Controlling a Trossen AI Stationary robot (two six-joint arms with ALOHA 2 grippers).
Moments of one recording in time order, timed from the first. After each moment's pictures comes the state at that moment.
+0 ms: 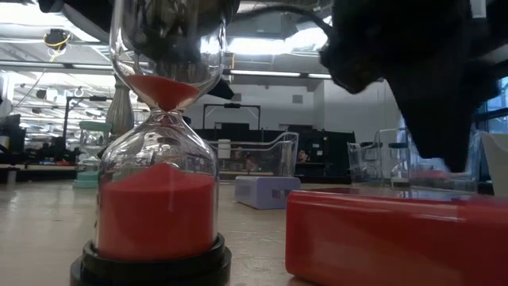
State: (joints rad) left arm -0.36 1.55 0.81 0.04 -0.91 -0.23; right arm 0.47 1.96 1.42 -0.92 -0.15 1.32
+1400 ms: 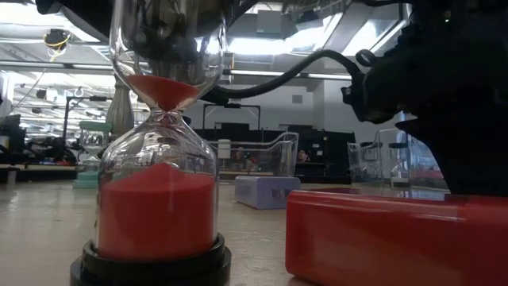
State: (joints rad) left arm -0.36 1.55 0.81 -0.01 -0.91 -0.22; right arm 0.53 2.07 1.42 -0.97 -0.06 1.42
